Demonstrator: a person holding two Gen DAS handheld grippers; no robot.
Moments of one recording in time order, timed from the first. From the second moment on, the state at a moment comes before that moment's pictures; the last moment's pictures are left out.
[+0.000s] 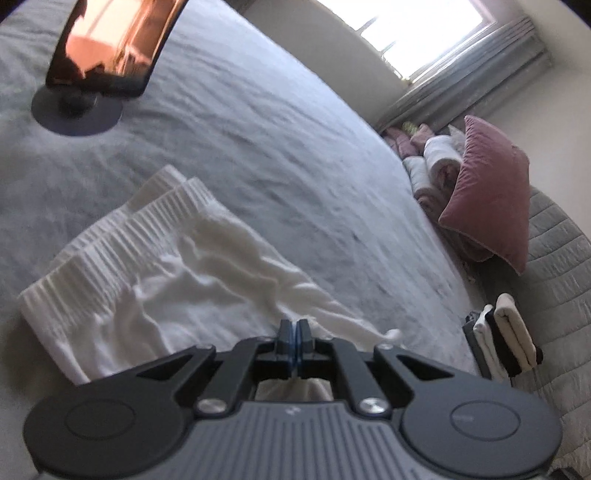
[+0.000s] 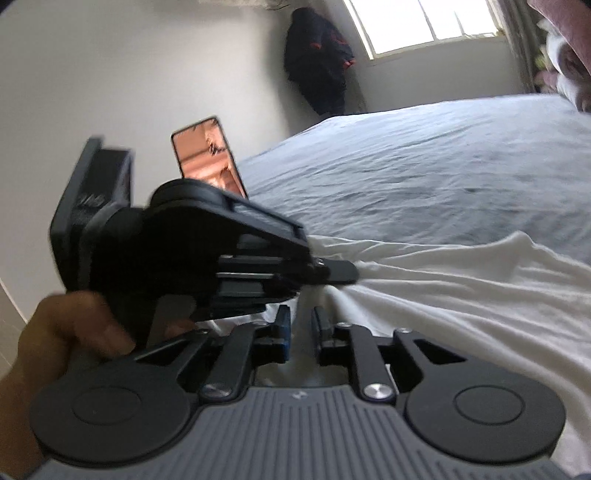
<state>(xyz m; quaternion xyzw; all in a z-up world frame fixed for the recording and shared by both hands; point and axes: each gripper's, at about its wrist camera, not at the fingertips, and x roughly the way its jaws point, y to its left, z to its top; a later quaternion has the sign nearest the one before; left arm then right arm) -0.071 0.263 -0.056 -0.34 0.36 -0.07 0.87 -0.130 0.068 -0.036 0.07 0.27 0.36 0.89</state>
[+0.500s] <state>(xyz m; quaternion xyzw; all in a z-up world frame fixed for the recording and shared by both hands) -0.059 0.271 -0.057 -0.31 0.38 -0.10 0.86 -0.114 0.090 -0.045 -0.03 0.29 0.33 0.90</state>
